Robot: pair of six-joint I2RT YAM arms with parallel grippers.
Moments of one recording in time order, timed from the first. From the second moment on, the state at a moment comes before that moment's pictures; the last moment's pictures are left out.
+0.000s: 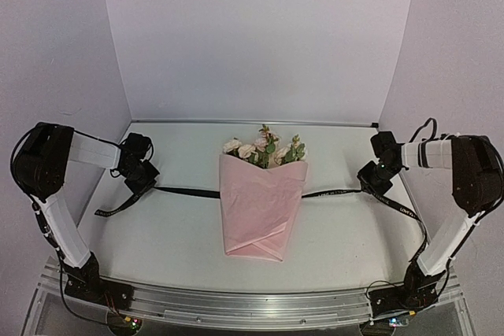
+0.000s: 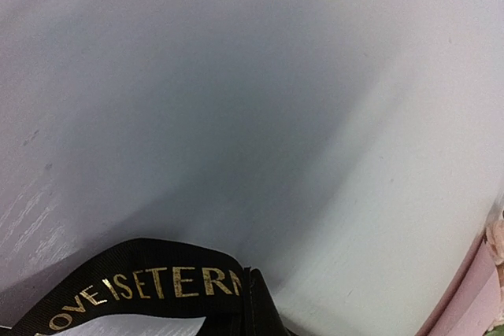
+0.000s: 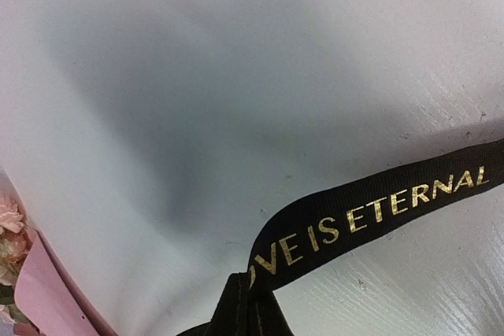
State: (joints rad) left arm -0.24 1.77 0.93 -0.22 -0.07 -1.06; right arm 0.12 1.70 0.99 -0.45 0.02 1.03
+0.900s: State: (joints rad) left arm -1.10 2.15 1.63 -0.19 0.25 -0.18; right arm 0.21 1.56 0.96 -0.51 -0.01 0.99
